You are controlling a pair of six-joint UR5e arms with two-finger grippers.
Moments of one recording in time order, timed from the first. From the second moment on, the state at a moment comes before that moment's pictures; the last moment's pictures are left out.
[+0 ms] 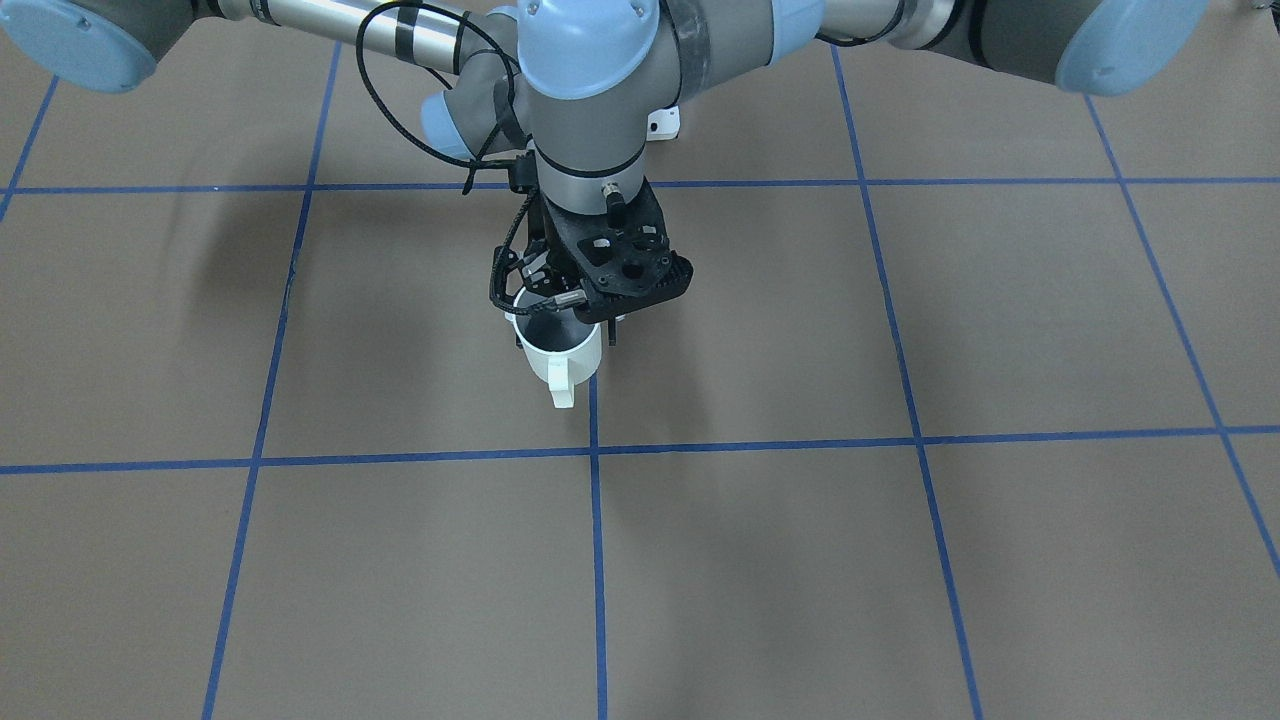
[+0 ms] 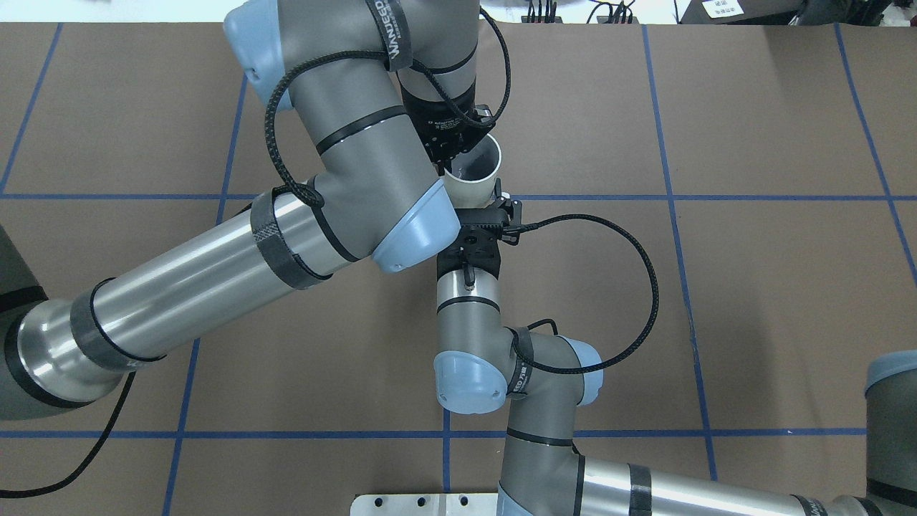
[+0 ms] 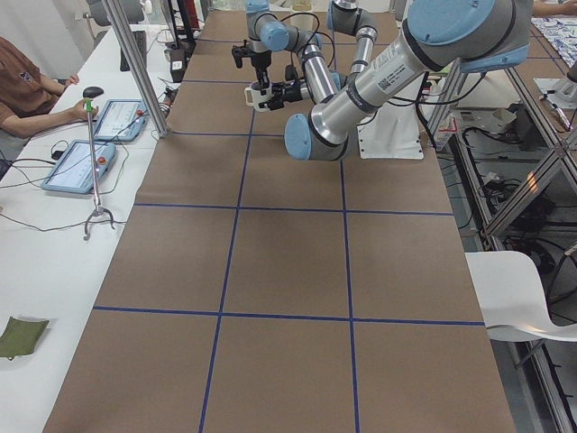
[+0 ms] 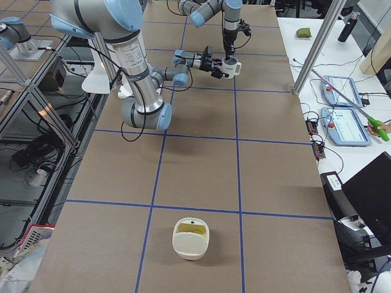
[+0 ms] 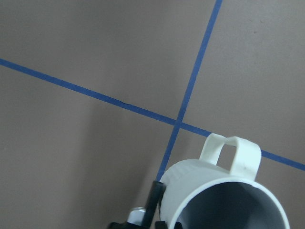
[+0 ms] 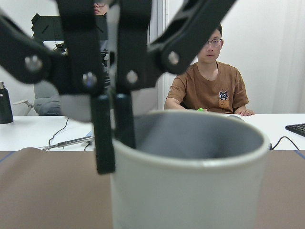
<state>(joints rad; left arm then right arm) -0.70 -2.67 -1.48 -1.27 -2.03 -1.39 0.25 -0.87 1.42 -1.00 0.47 1.21</state>
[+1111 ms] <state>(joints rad) -0.82 -2.27 -1.90 -1.24 -2.05 -1.08 0.37 -1.10 1.55 -0.77 0.78 1.09</state>
